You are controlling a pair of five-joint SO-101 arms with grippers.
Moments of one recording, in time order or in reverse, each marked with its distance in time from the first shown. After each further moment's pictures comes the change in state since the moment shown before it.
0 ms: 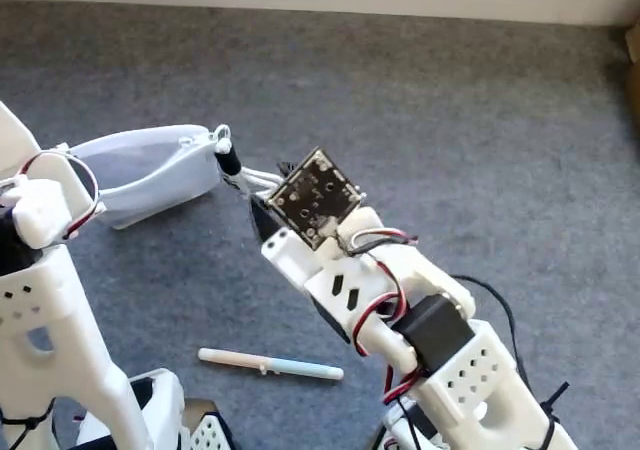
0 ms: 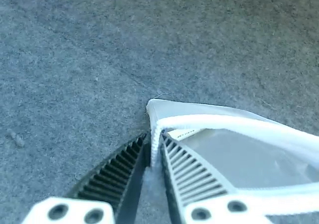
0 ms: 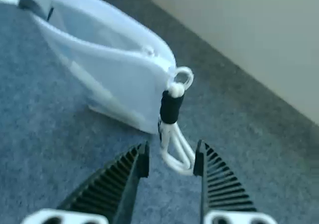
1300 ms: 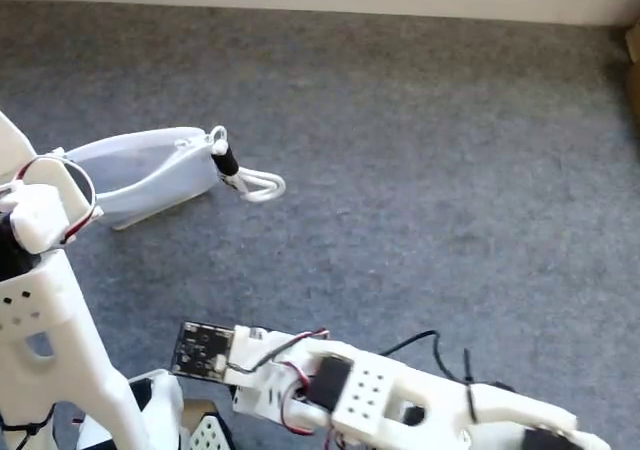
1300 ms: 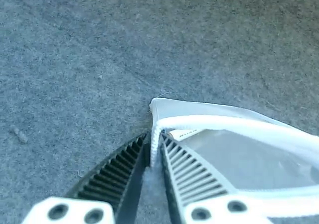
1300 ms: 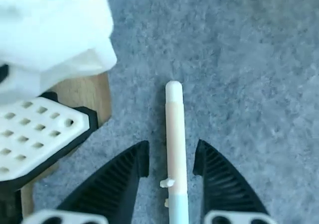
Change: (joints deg) left arm -2.0 -0.8 1.3 -0.1 0.0; right arm -27.9 18.4 28.7 -14.7 0.4
